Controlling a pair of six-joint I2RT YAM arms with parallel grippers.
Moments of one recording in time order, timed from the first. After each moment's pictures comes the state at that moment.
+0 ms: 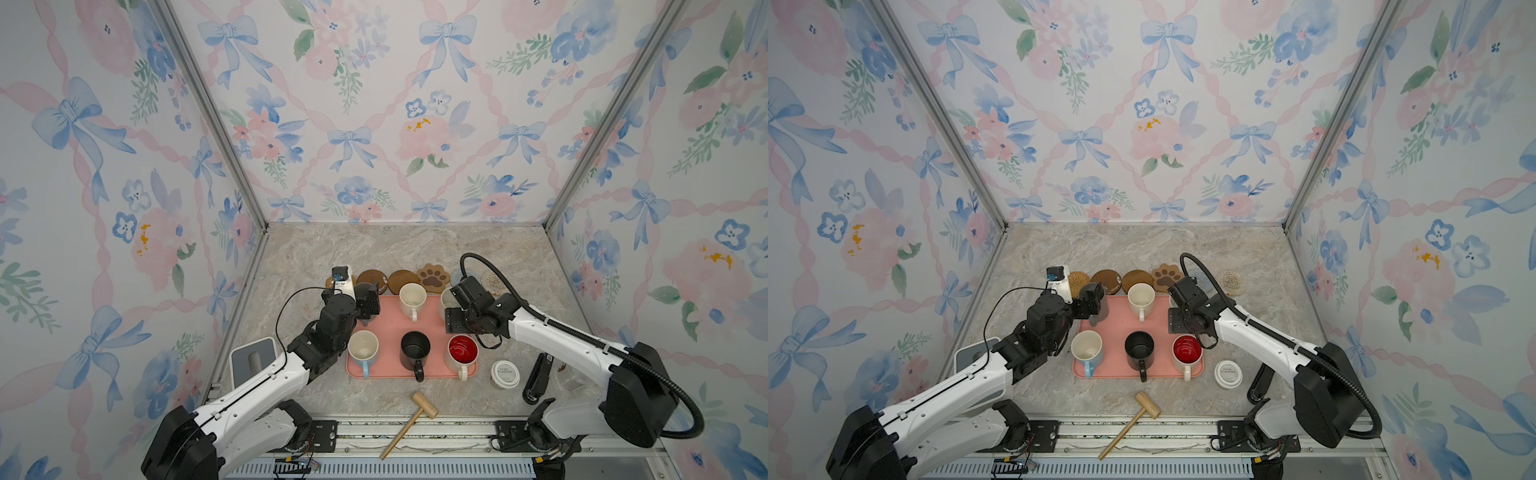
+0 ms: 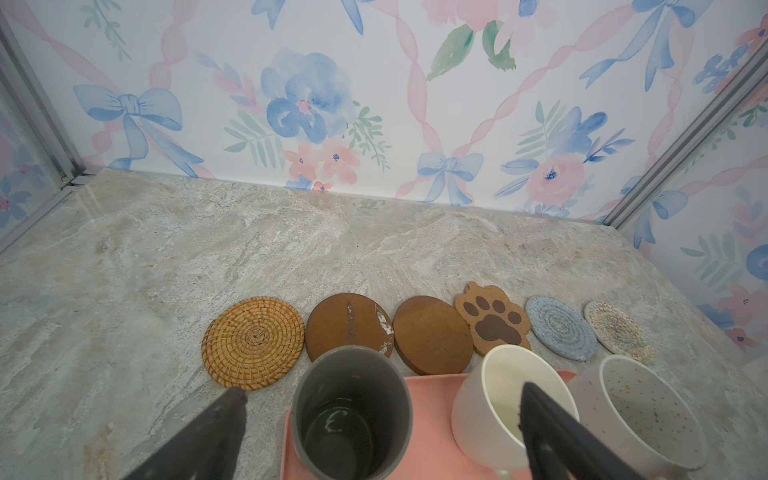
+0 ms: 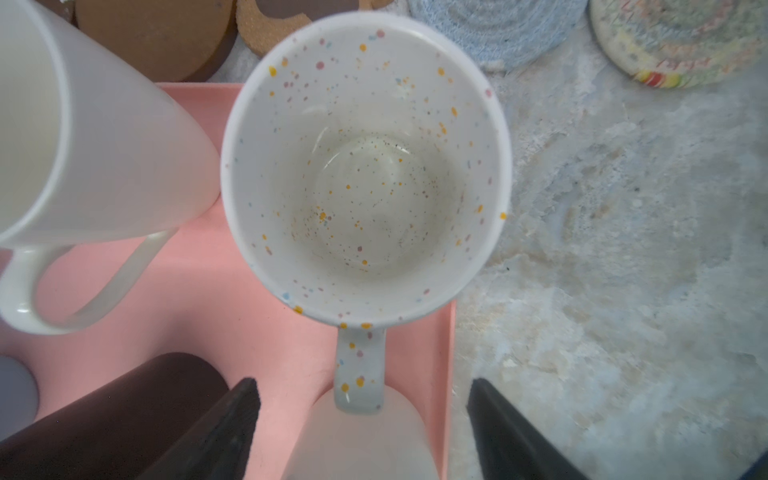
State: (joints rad) left arm -0.67 0.99 0.59 0.11 -0.48 -0.35; right arm 0.67 1.43 0.98 -0.72 0.18 0.58
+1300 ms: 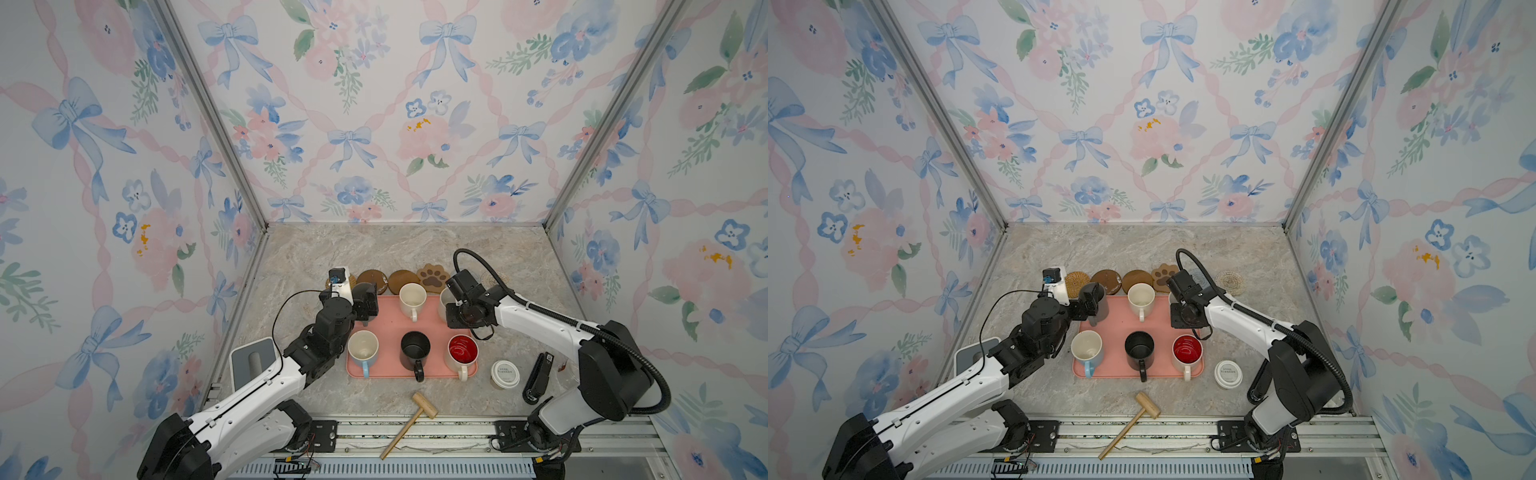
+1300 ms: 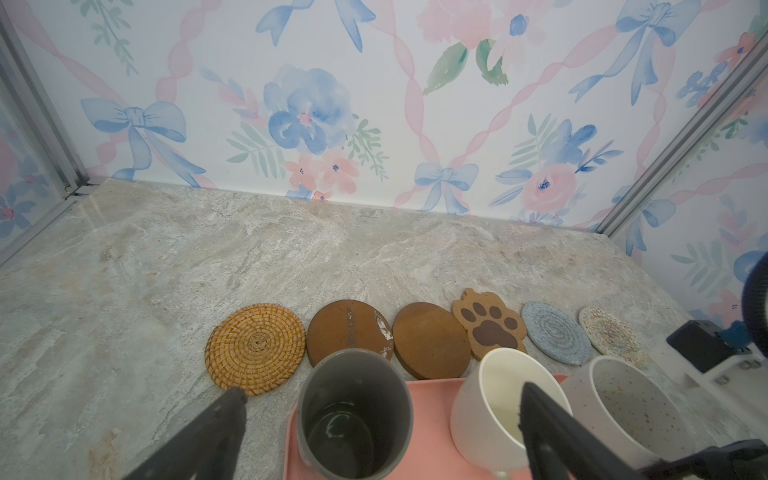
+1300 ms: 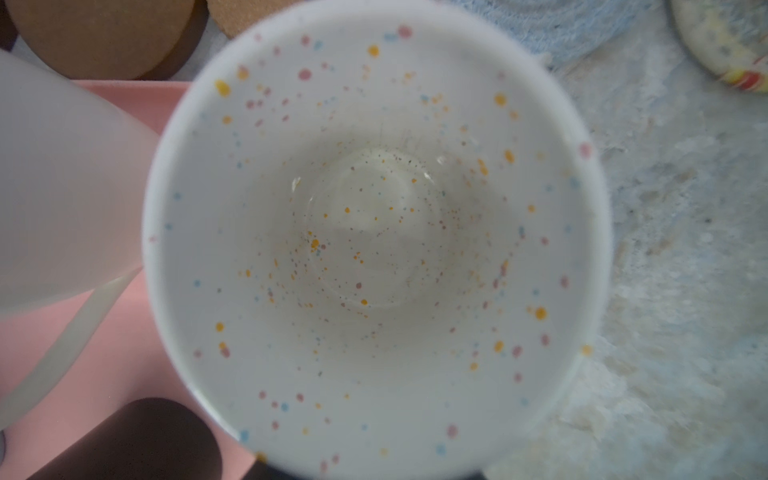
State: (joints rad) left arm -0.67 0.95 0.56 0.13 -0.48 -0.34; right arm 0.61 1.56 1.03 -0.68 0.13 0.53
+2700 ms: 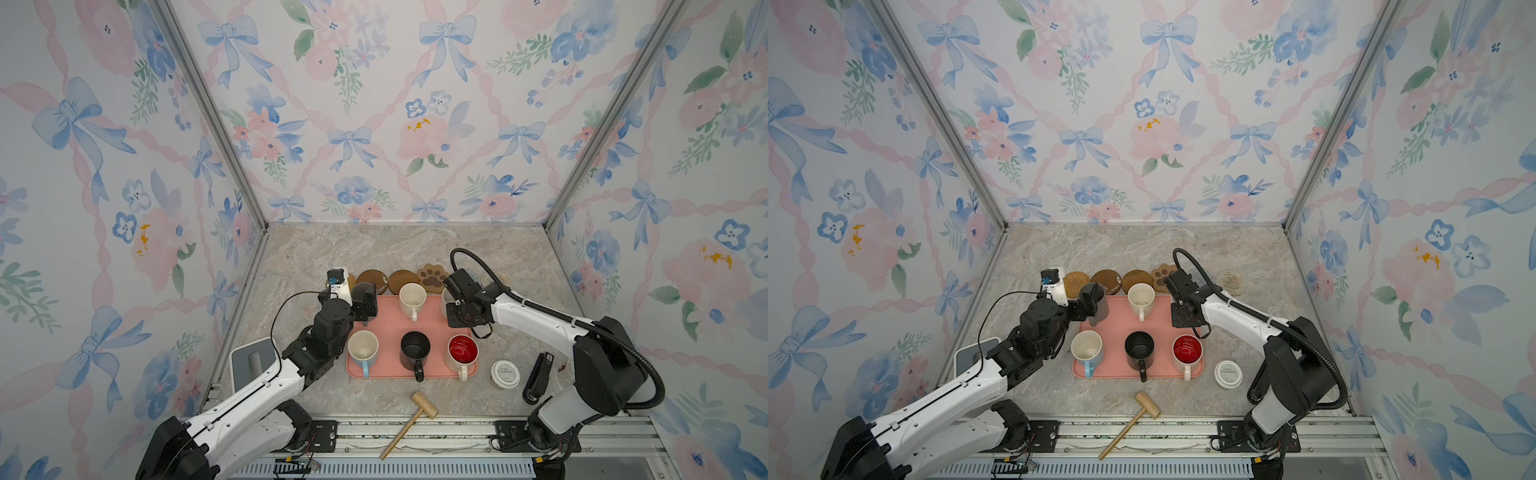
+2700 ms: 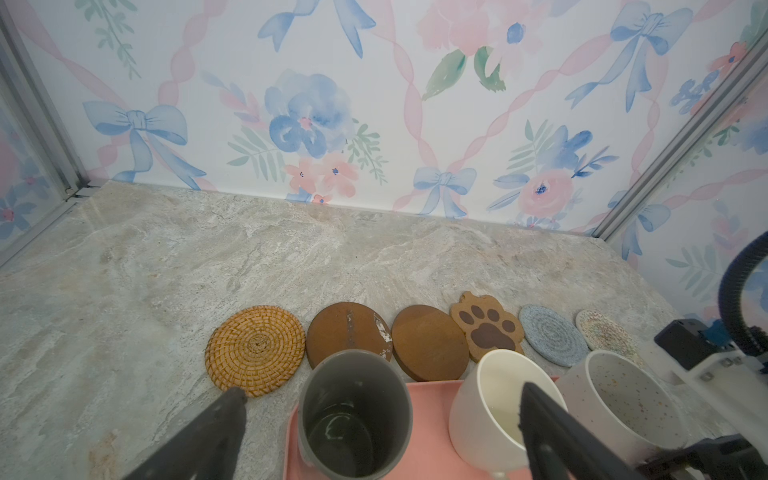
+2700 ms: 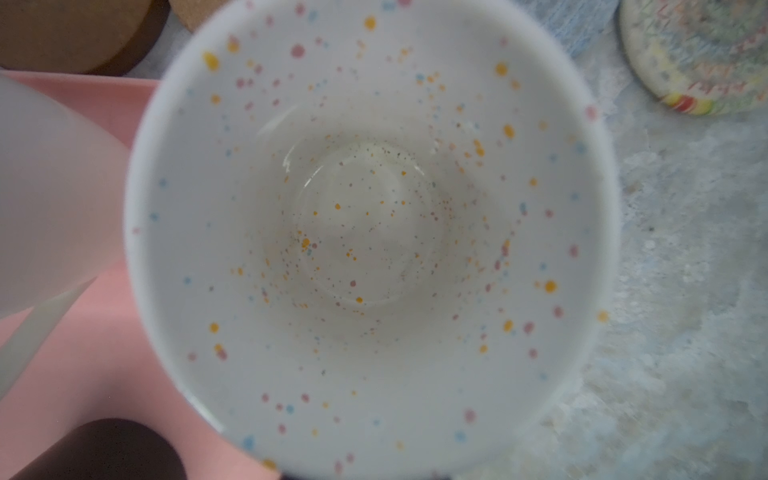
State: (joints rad) left arm -0.67 0.93 0.55 0.13 -0.48 -0.34; right arm 0.62 1.59 1.07 -0.72 0.20 0.51
